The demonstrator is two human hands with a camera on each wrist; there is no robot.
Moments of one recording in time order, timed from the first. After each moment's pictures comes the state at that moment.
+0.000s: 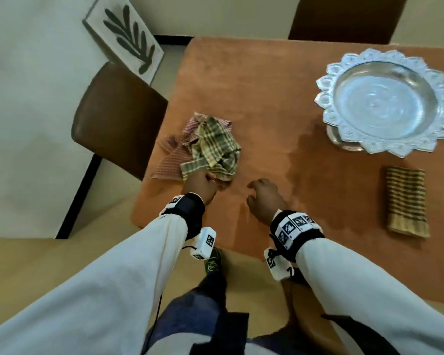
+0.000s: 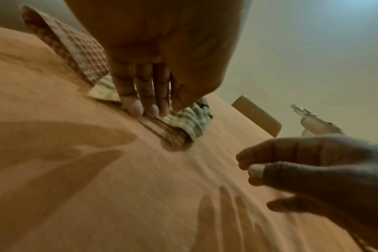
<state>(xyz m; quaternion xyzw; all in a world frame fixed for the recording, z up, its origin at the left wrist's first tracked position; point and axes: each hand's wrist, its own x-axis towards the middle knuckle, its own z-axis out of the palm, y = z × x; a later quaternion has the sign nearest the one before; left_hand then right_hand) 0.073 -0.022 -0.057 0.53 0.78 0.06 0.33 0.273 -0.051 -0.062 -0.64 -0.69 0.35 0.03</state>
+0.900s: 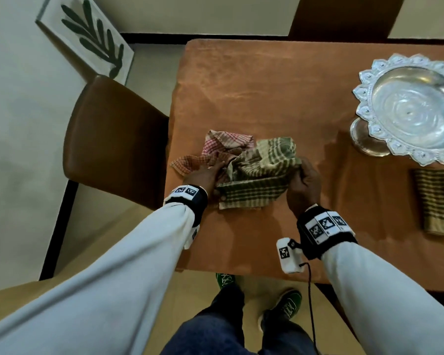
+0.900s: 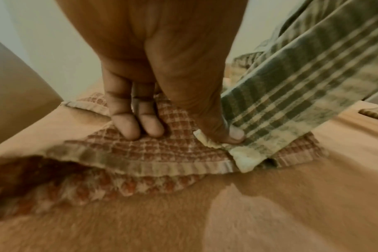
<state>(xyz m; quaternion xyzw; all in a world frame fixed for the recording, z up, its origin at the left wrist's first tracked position) -0.036 0.102 -0.084 0.76 0.58 -0.15 0.24 0.206 0.022 -0.042 -0.64 -0.50 0.28 0.51</state>
